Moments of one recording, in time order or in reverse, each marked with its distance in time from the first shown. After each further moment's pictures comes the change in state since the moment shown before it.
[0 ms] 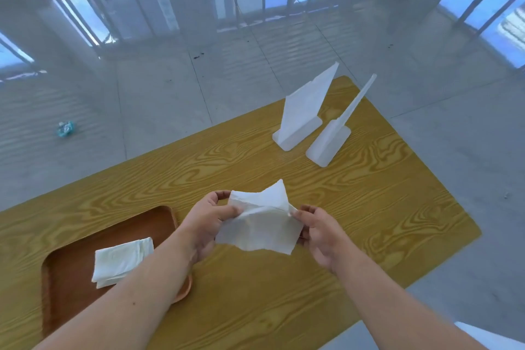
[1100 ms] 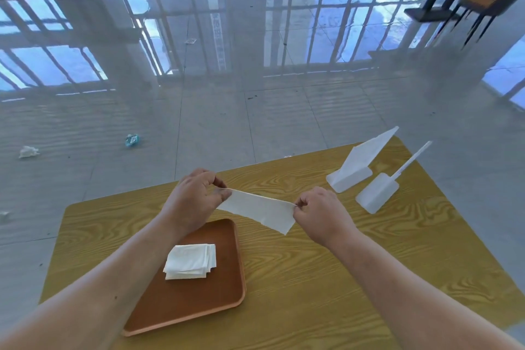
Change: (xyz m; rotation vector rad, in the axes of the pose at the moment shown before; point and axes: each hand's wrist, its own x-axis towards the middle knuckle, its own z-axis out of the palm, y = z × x) left_hand -0.100 0.088 -0.147 0.956 0.458 0.708; right_hand -0.068 -0.071 0.157 -1.455 0.082 -0.801
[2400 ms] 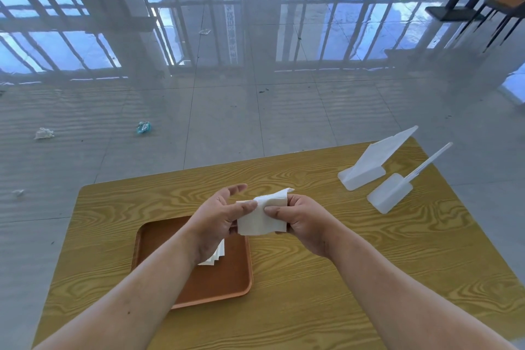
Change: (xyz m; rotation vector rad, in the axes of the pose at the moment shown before) left_hand -0.048 0.014 0.030 -1.081 -0.246 -0.471; right_hand -0.006 -0.044 0.027 1.130 -0.495 0.133
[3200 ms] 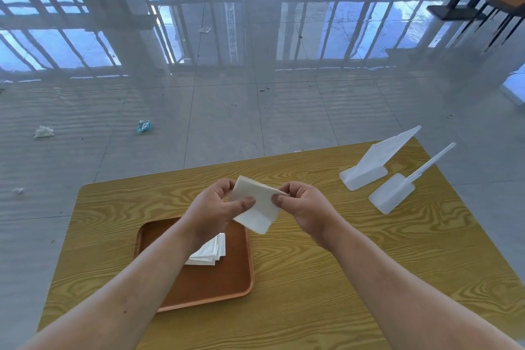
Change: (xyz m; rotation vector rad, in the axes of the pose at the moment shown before) left_hand 0.009 0.008 -0.017 0.325 0.057 0.171; right_hand 0.008 -0.007 -0.003 -0.221 0.201 -0.160
